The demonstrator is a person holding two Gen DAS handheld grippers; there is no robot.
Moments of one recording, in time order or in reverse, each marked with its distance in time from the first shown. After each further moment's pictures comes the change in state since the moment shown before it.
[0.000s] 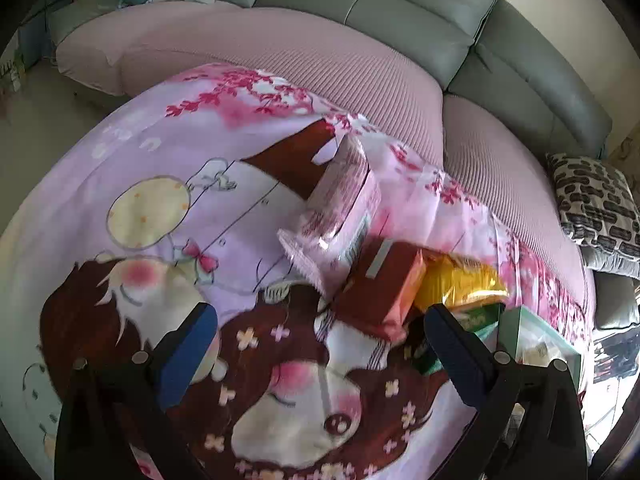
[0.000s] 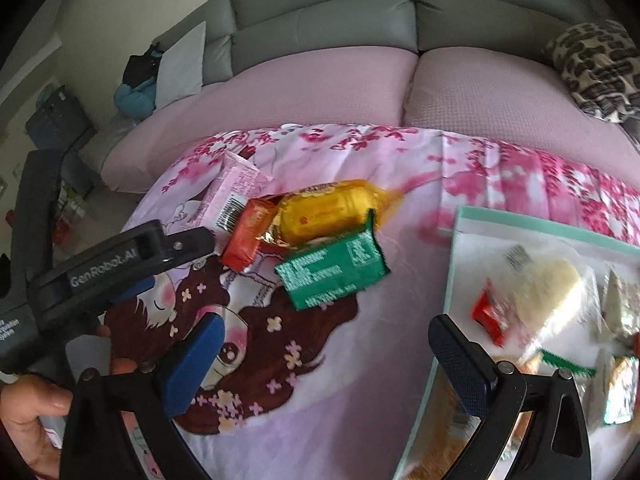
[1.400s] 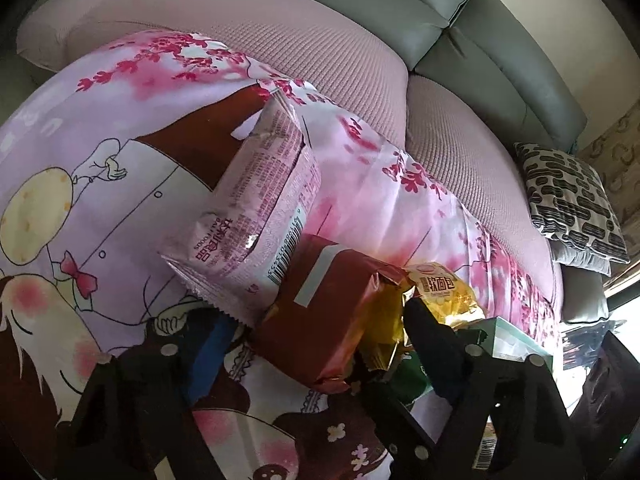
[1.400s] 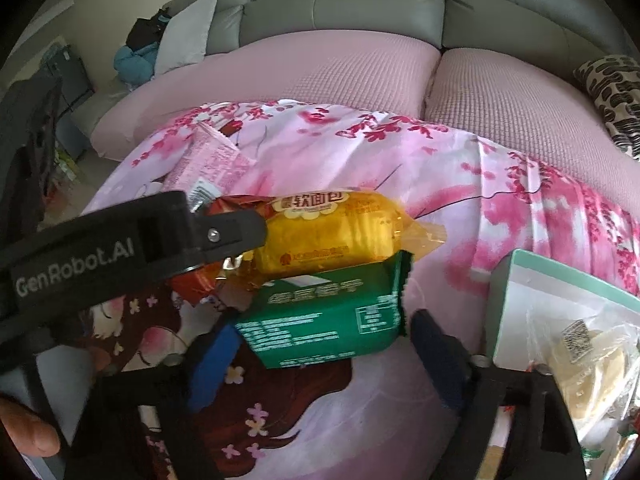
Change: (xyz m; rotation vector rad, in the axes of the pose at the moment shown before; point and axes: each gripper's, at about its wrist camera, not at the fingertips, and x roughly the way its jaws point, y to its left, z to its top) left arm 0.050 -0.025 0.009 -0.005 0.093 -0.175; right arm 0.064 0.000 0.023 -0.105 0.052 -0.053
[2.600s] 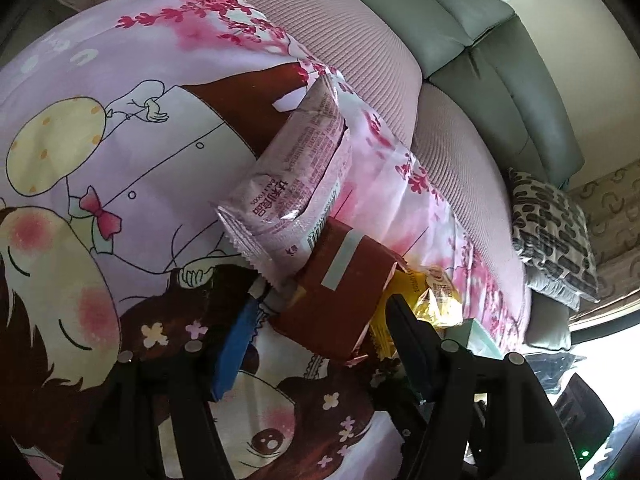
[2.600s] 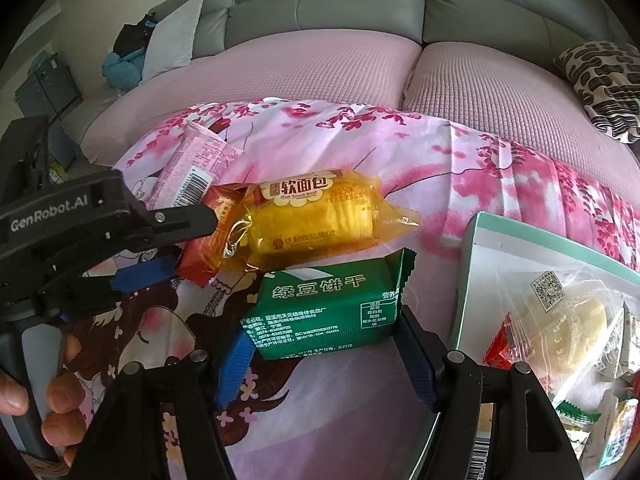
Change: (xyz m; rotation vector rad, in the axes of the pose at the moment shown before) left arm -0.018 0.034 -0.007 -0.159 0.062 -0.091; right arm -0.019 -0.004 -0.017 0.042 -0.001 -0.039
